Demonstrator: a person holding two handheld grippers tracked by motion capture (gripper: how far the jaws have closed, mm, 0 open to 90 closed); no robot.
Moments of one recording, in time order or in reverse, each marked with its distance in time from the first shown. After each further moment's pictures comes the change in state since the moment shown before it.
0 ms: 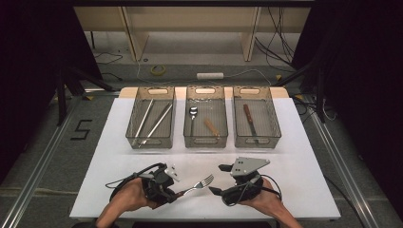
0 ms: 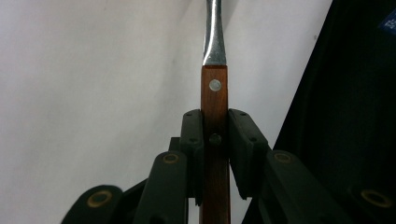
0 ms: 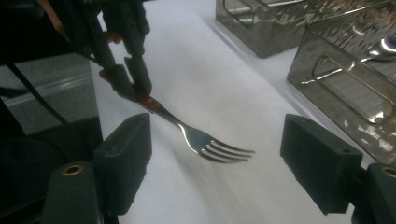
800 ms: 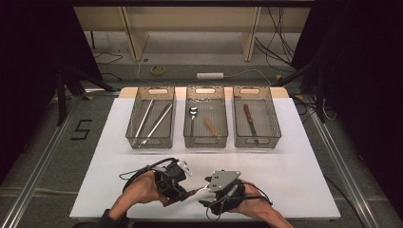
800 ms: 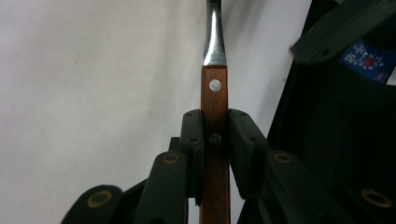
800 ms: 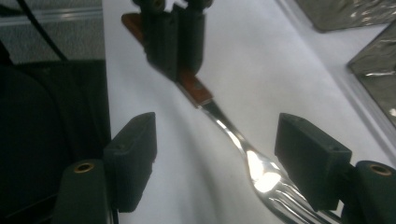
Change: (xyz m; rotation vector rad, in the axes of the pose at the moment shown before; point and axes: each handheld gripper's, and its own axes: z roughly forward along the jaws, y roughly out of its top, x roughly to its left) left arm 0.002 0.029 0.005 0.008 -0.090 0.008; right arm 0.023 -0.006 0.045 0.167 0.045 -0.219
